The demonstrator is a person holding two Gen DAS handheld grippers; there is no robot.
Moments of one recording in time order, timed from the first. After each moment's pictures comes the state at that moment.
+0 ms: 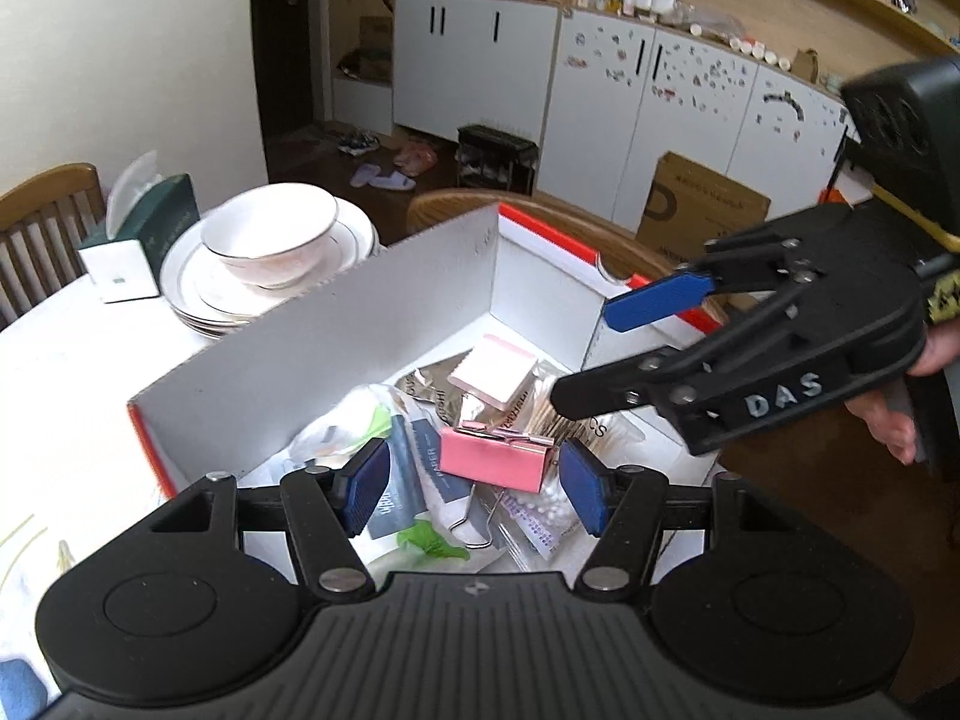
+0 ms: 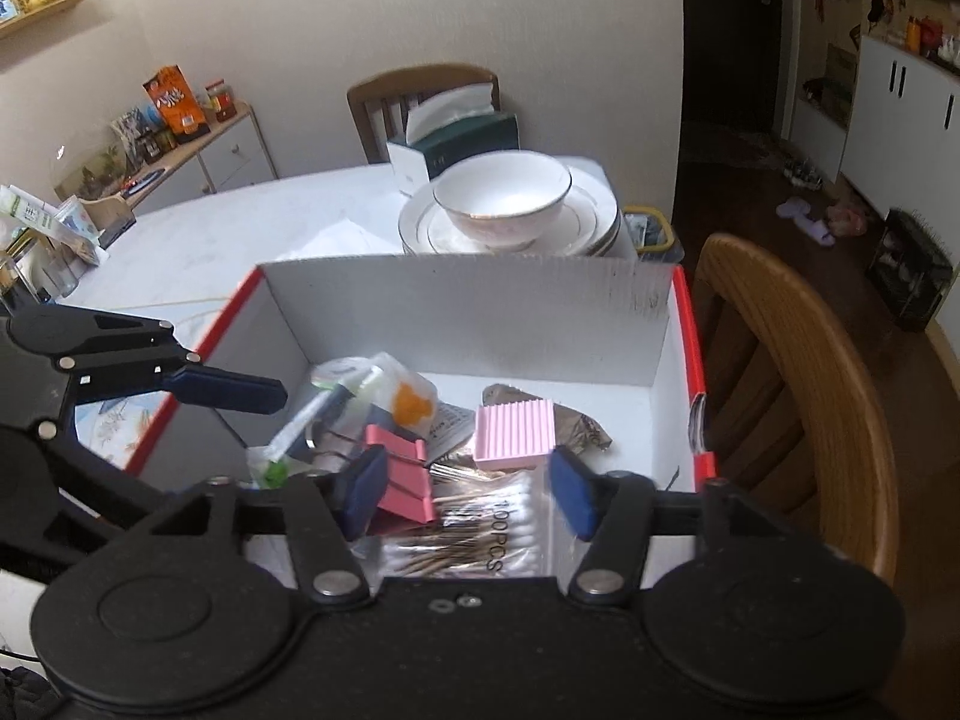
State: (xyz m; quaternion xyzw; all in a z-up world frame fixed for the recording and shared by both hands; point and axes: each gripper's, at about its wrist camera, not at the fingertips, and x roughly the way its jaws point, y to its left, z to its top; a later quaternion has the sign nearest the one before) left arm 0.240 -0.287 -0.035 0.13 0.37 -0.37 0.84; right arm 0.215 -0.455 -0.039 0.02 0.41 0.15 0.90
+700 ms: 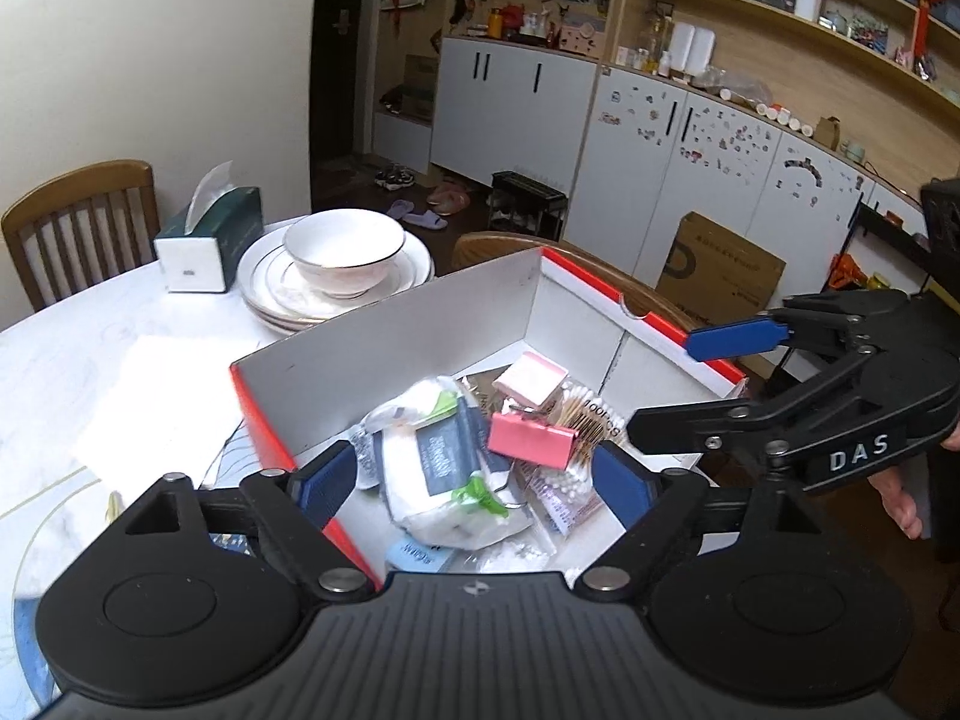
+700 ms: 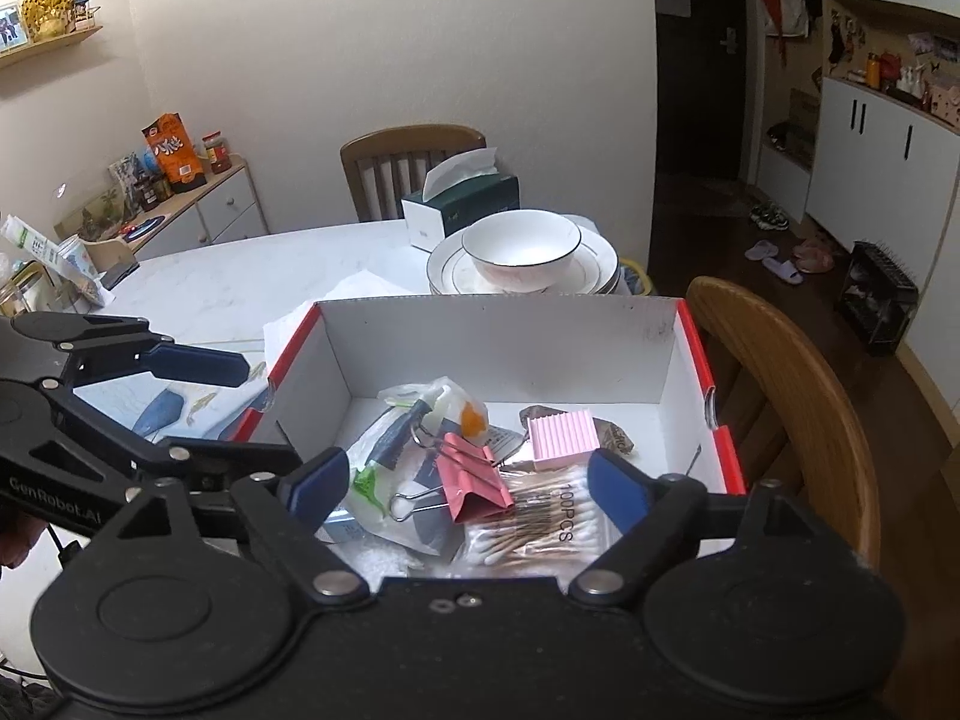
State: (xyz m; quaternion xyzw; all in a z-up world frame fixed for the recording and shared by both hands) left arm 0.217 -0.226 -0.012 0.07 0.34 -0.35 0.87; right arm 0.164 -0.417 -0.021 0.03 0.35 0.11 0.93
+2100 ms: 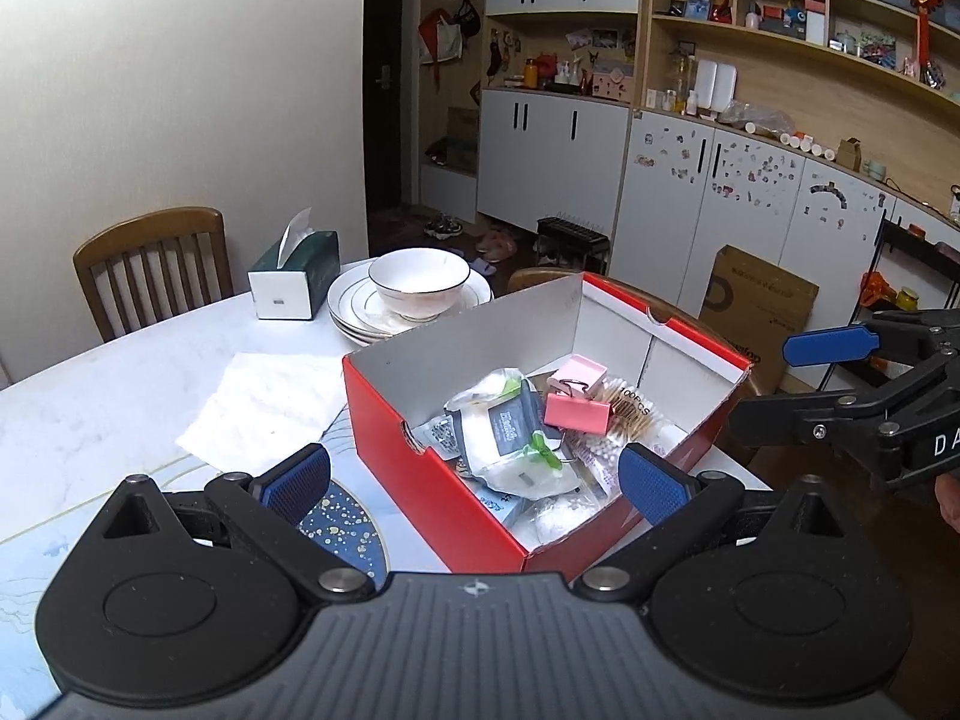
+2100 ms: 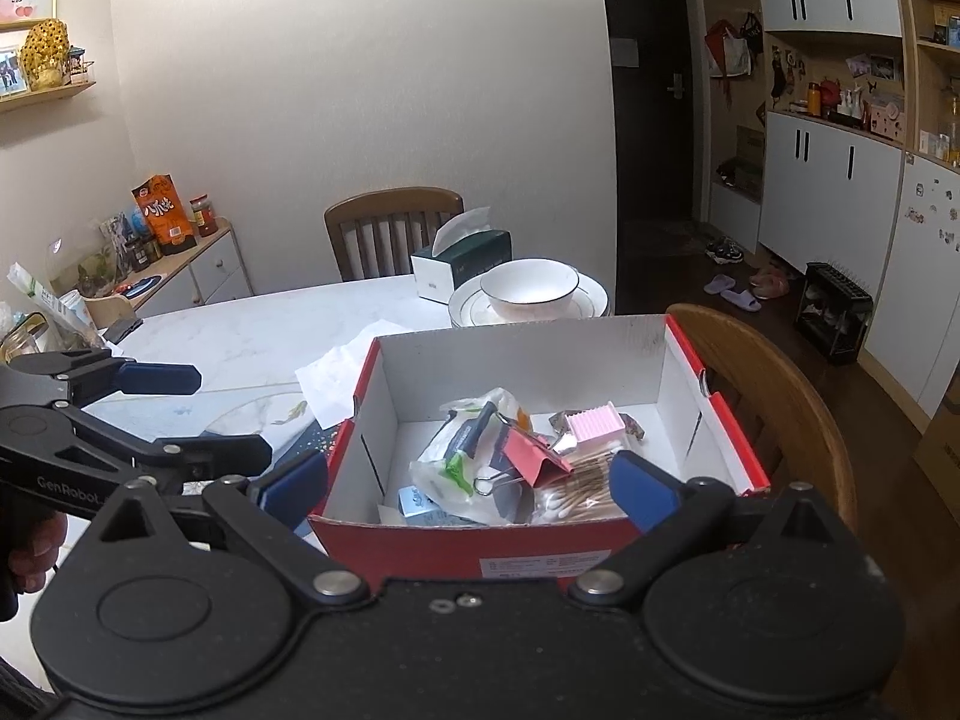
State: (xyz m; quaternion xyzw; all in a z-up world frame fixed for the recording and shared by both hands) left arm 0.160 -0.162 0.010 0.08 0.29 -0.31 0.90; right arm 0.084 -0.371 0.007 0.05 0.30 0.06 0.95
